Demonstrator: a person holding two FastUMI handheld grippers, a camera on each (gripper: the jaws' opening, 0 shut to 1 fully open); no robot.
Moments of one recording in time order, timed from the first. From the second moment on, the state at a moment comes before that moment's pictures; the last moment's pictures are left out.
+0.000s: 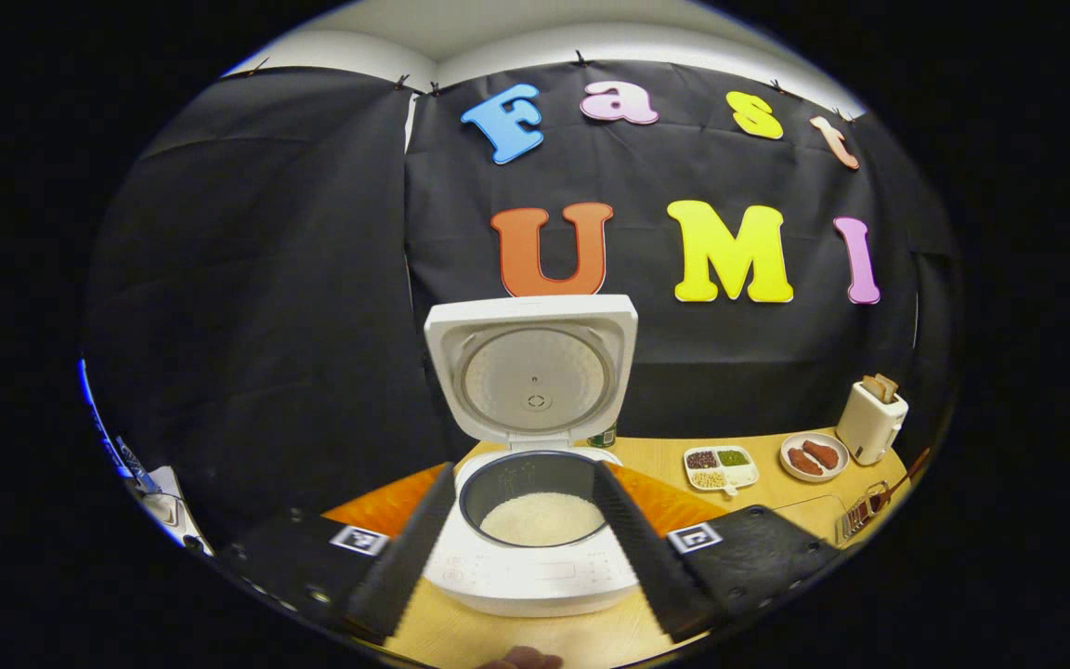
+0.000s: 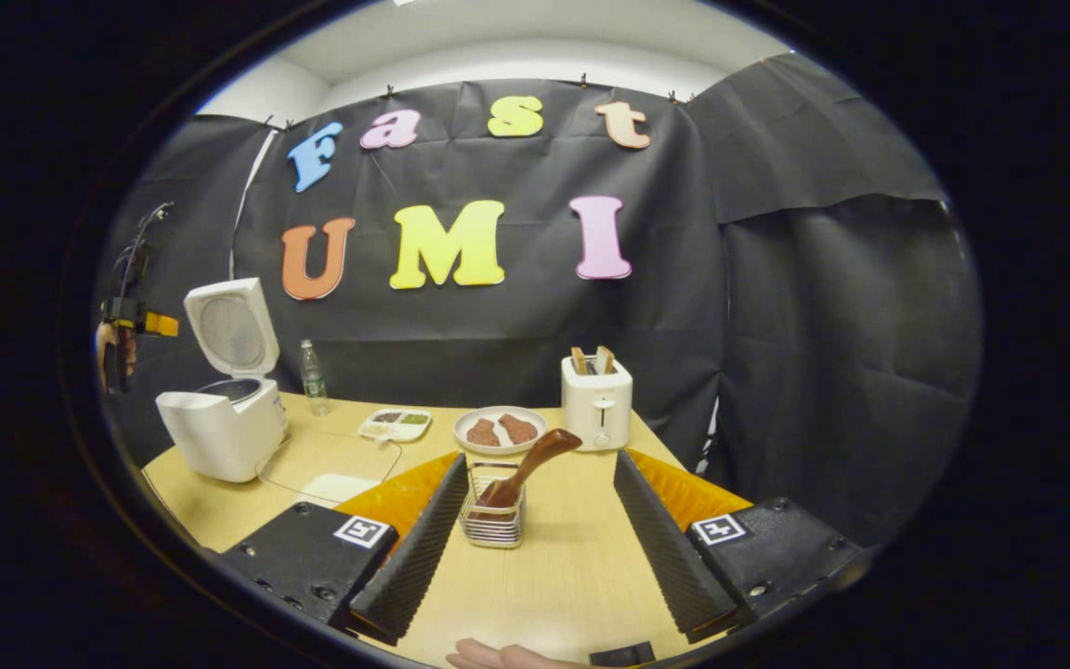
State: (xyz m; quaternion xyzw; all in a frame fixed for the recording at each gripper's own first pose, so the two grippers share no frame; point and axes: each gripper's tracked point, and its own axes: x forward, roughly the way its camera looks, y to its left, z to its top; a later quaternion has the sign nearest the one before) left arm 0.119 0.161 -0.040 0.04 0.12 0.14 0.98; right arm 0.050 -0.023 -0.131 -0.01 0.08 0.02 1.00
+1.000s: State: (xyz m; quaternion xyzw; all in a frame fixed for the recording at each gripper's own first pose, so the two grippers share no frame) left arm -0.070 0.079 -0.052 0.06 0.01 0.06 1.00; right arm 0.159 -0.002 -0.208 0.07 0.12 -0.01 0.99
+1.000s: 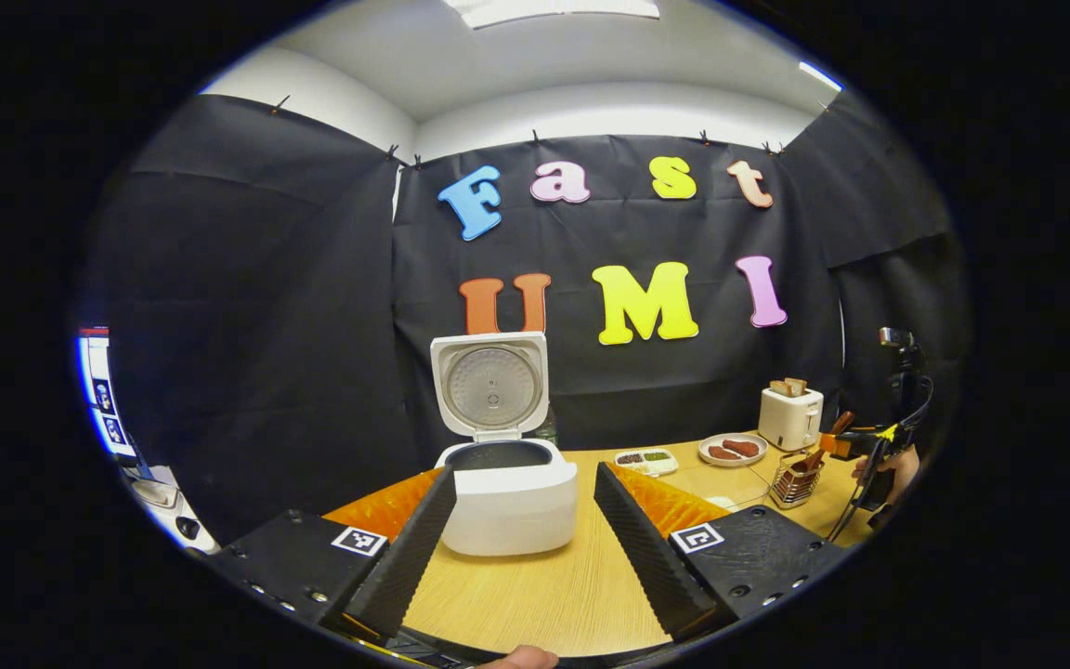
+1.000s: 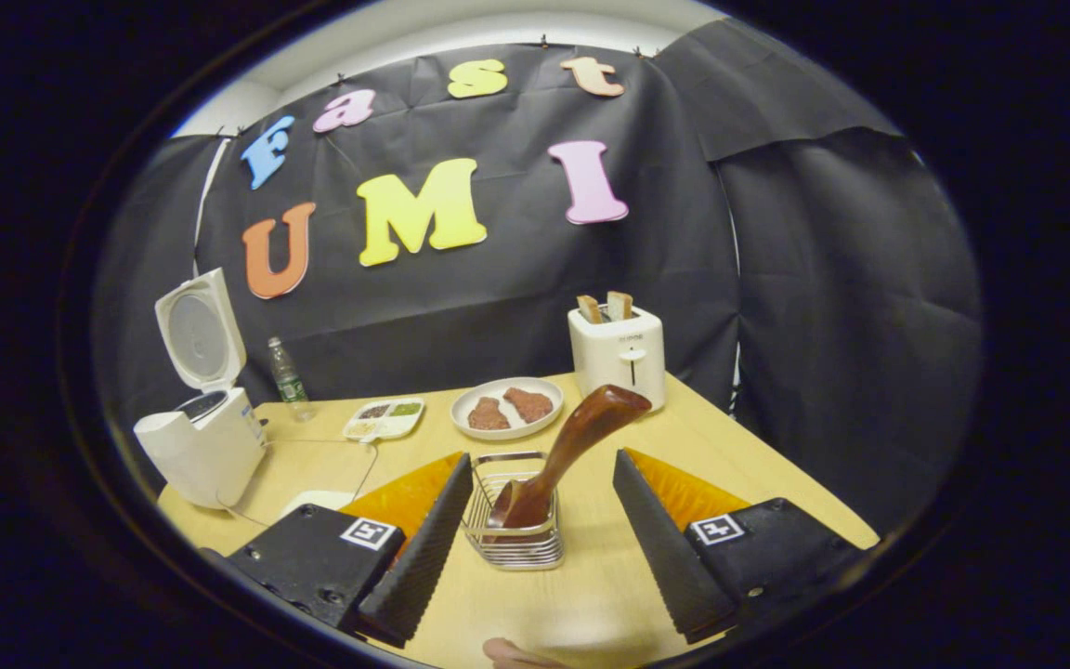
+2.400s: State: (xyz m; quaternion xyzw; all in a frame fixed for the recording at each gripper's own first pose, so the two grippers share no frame) left arm -0.120 0.066 -0.033 0.03 -0.02 0.00 1.00; right arm 0.193 0.038 -0.140 0.04 0.07 0.00 1.00
